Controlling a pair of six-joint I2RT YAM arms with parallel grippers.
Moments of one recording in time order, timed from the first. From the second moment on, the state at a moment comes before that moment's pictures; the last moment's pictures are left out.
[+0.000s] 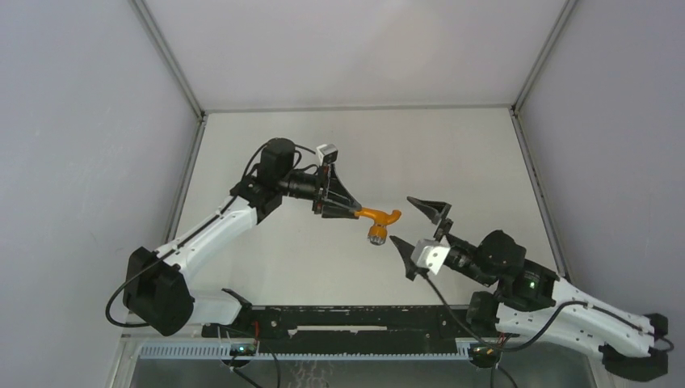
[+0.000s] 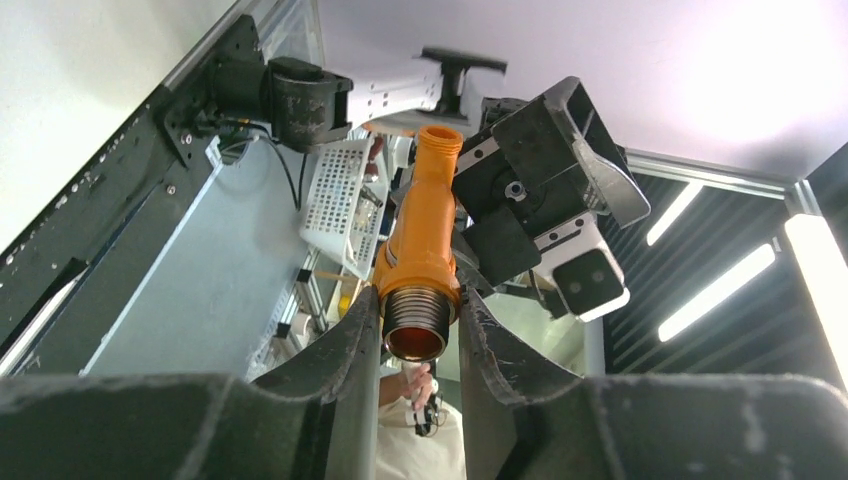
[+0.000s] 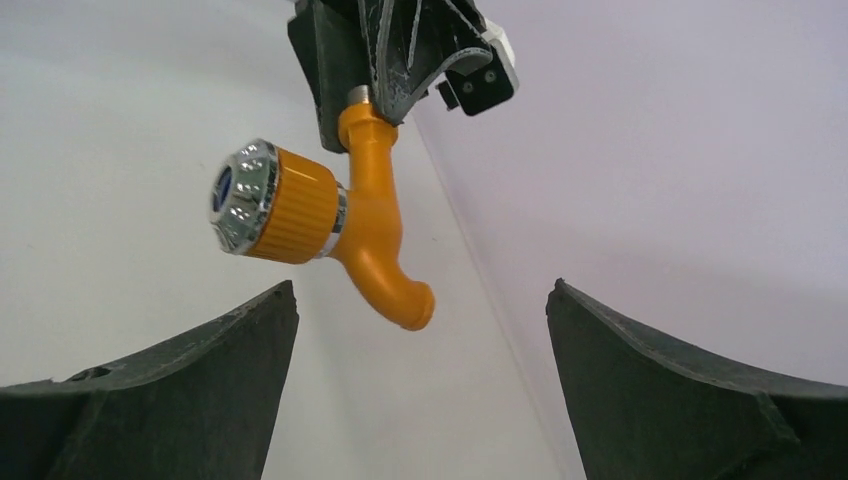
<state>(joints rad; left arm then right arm) -0.54 1.31 1.01 -0.06 1.10 -1.30 1.08 0.45 0.64 -0.21 0.03 -0.74</state>
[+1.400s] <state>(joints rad) -0.54 1.34 1.09 -0.28 1.19 -1.12 1.40 0.69 0.43 0.29 0.40 -1.46</state>
